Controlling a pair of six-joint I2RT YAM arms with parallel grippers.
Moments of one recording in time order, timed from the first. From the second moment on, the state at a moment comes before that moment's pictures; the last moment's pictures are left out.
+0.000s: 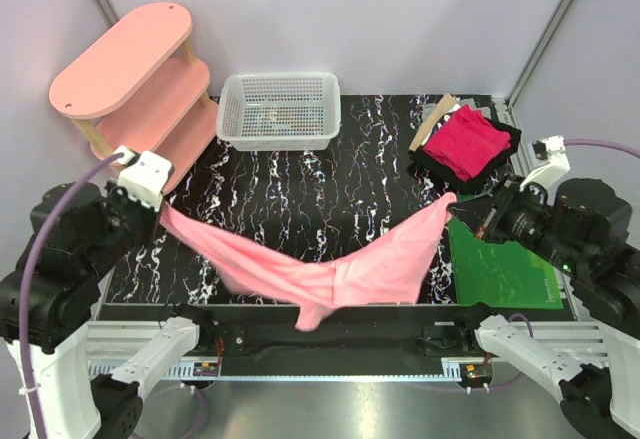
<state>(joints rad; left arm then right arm) -0.24 0.84 1.76 -1.38 -0.04 0.34 0.54 0.81 1.65 -1.20 -0.01 0.66</state>
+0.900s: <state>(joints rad) -0.24 1.28 1.82 -1.23 -0.07 0.40 0.54 1.15 1.62 -1.06 0.10 0.60</state>
